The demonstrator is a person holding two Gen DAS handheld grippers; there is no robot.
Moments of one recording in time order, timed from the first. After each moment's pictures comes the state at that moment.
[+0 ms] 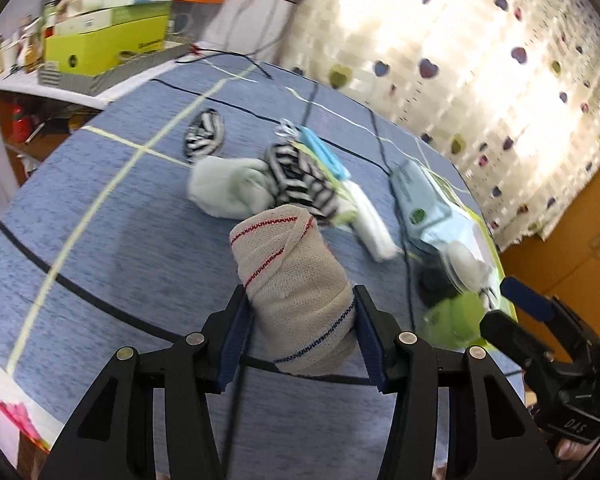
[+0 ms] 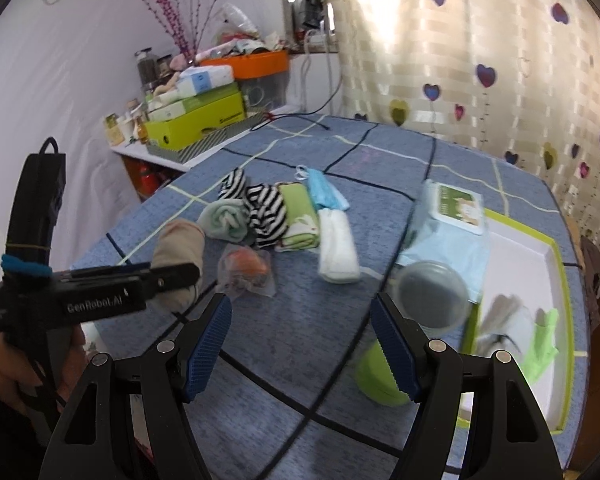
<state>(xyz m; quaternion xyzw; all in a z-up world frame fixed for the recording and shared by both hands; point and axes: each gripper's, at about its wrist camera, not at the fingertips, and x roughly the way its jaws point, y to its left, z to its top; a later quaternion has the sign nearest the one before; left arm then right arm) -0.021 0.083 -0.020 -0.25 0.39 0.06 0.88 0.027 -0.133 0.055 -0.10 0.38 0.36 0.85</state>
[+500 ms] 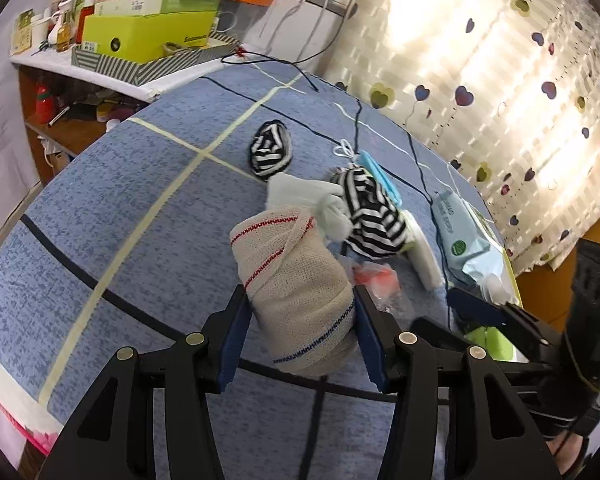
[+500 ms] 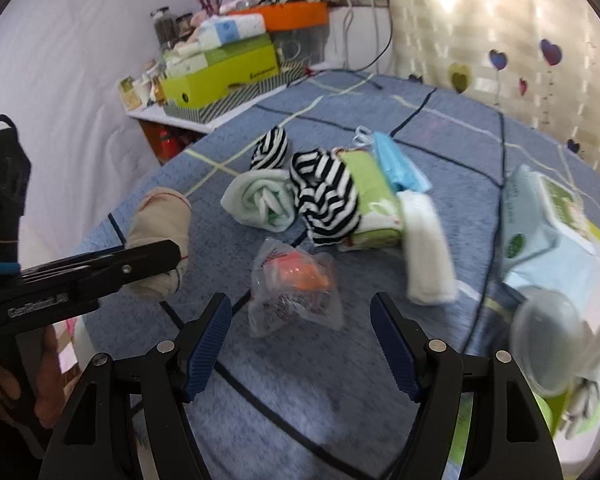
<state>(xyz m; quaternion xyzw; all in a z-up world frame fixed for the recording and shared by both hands) -0.028 0.136 -0.036 -0.28 0.38 0.09 0.88 0.059 -0.045 0.002 -0.12 0.44 0.40 0.80</state>
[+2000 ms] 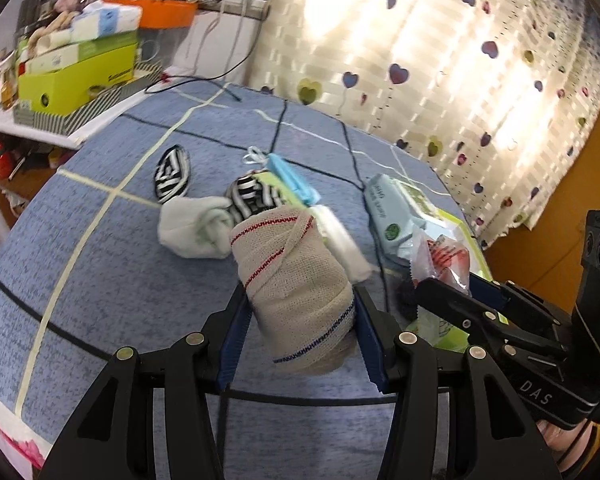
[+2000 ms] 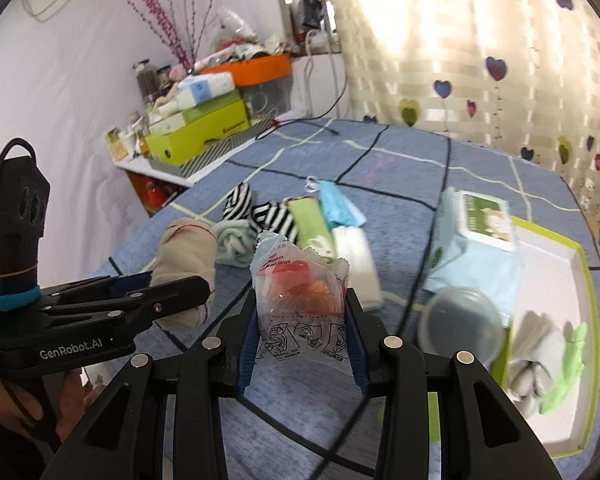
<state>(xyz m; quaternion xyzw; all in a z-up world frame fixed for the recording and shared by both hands) -0.004 0.065 0.004 -0.21 0.37 0.01 0.91 0.051 -0.119 0.053 -0.07 0.38 0.36 0.85</state>
